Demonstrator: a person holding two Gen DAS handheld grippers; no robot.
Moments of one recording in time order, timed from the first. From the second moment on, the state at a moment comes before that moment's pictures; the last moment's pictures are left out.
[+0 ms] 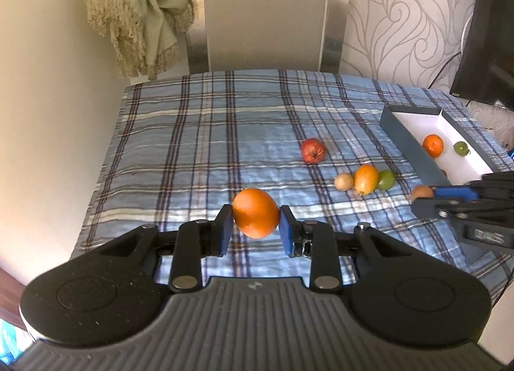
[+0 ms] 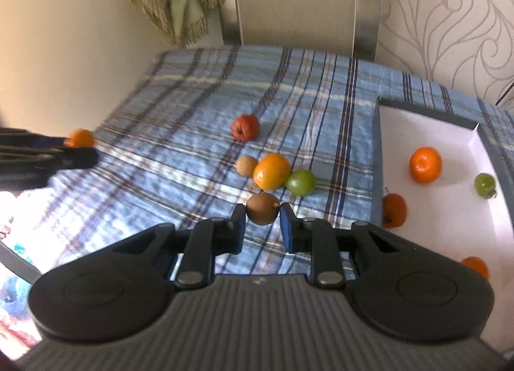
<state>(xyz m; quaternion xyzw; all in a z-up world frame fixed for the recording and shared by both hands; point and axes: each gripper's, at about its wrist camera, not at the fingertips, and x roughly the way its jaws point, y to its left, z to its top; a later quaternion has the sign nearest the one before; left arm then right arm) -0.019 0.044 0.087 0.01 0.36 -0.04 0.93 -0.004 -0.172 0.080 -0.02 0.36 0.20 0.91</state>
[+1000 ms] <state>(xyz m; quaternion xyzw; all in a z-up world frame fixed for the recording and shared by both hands) 0.001 -0.039 0.095 0.03 0.34 -0.09 0.94 -0.081 -0.233 0.149 0.01 0.29 0.21 0.93</state>
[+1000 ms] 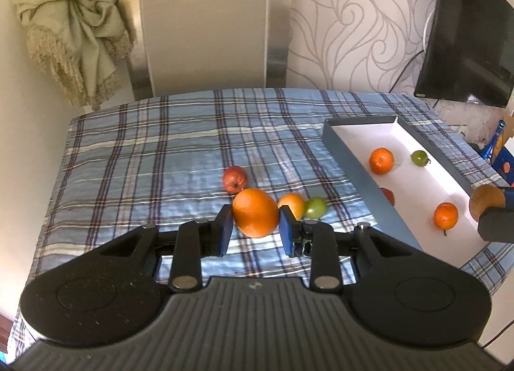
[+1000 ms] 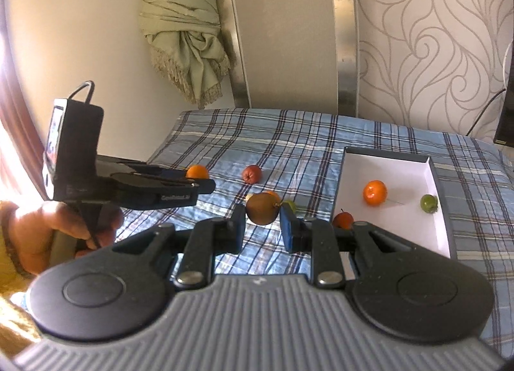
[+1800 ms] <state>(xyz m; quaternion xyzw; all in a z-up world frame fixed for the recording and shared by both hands) 0.015 -0.119 0.110 0.09 0.33 -0.15 0.93 -0.113 -0.297 0.146 0.09 0.26 0.13 0.95</state>
